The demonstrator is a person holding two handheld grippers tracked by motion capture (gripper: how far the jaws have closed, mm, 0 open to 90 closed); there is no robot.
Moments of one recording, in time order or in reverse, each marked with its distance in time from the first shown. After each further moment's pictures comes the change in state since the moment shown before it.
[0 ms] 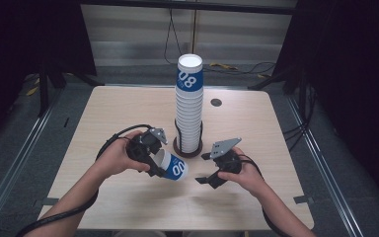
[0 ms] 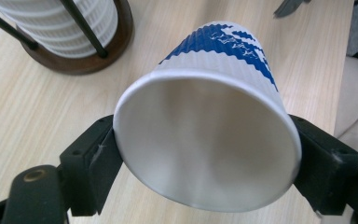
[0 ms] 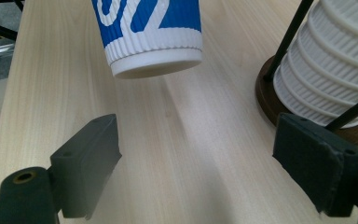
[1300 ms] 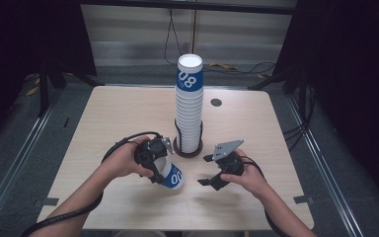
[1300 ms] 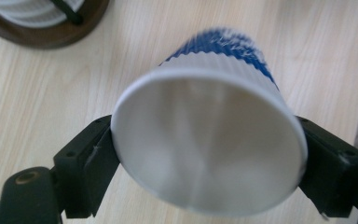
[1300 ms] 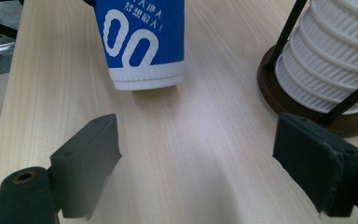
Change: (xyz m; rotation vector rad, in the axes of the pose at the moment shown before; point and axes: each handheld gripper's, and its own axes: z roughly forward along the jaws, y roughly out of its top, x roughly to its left) left arm -0.003 0.005 0.025 0.148 -0.001 0.046; right arm 0.001 -0.008 -0.003 0.010 0.001 0.005
